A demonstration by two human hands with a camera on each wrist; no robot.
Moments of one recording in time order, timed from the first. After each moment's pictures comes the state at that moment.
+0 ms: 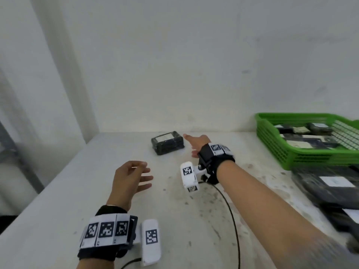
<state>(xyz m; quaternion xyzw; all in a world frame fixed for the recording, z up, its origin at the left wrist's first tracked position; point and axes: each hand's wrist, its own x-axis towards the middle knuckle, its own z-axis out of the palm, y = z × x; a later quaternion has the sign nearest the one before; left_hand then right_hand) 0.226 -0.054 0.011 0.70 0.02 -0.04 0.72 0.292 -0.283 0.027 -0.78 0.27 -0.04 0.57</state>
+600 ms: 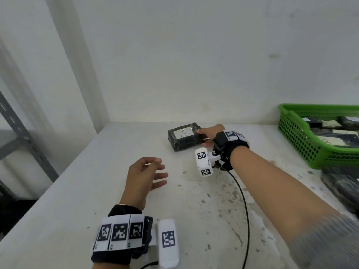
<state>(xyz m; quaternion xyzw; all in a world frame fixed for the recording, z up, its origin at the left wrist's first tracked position) 0.235 -0.051 0.001 0.66 0.03 -0.06 0.75 0.340 -0.296 0.013 -0.76 0.27 -0.04 0.59</state>
